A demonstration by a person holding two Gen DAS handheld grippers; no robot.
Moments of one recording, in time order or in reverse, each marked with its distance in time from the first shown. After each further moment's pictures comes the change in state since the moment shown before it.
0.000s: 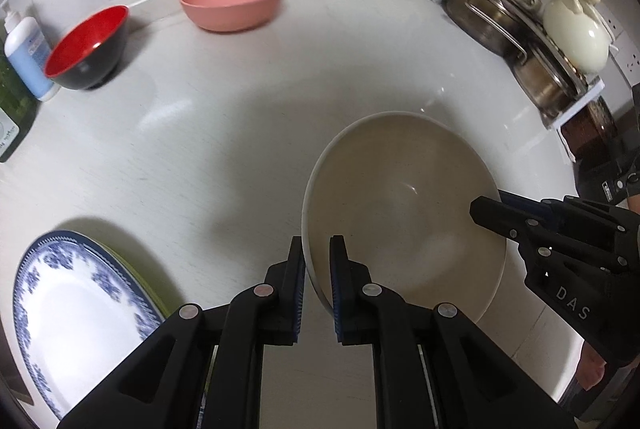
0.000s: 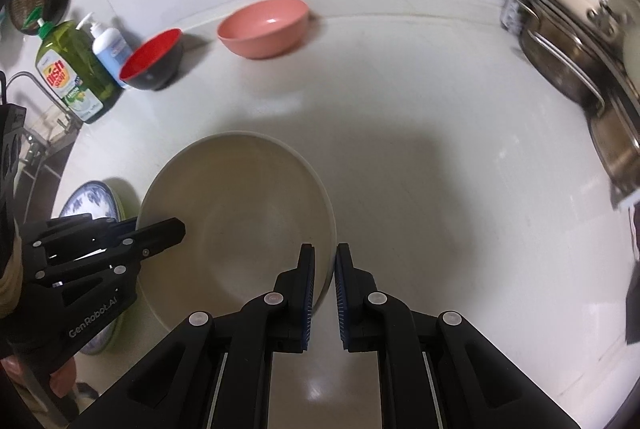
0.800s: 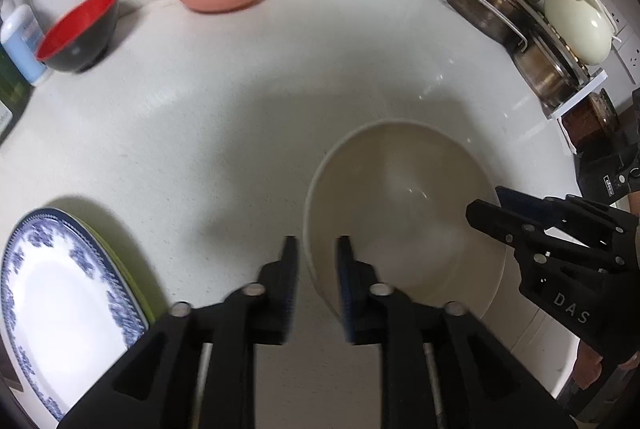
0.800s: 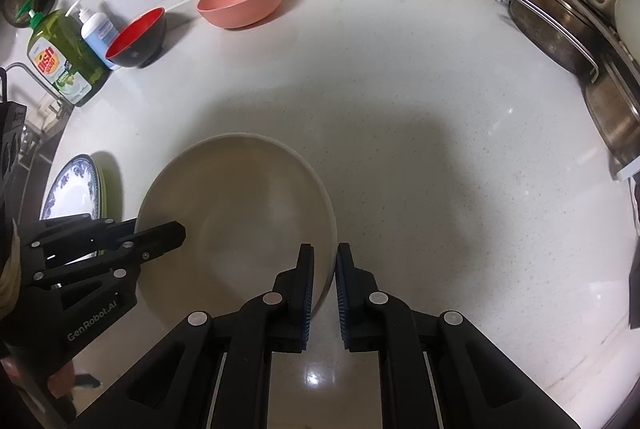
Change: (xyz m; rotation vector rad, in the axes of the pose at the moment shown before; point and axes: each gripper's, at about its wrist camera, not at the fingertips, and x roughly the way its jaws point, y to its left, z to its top) left arm 0.006 -0.008 -0.003 -0.010 0.029 0.008; right arm 0.008 -0.022 -0.019 0.012 0.052 0.005
